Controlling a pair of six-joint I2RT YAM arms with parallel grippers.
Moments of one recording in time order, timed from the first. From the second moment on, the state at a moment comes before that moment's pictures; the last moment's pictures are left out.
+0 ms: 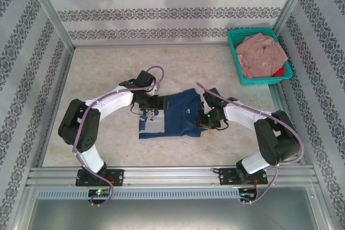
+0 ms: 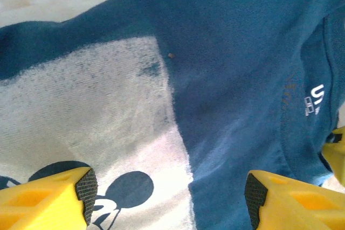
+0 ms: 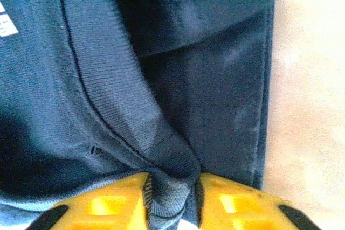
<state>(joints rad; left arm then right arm) -0.47 1.73 1.15 -0.58 0.32 -0.46 0.43 1.52 0.77 -0.57 -0.31 0.46</state>
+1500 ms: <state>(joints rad) -0.52 1.66 0.91 -0.53 0.43 -0.42 0.43 1.63 0.87 -0.56 -0.25 0.47</state>
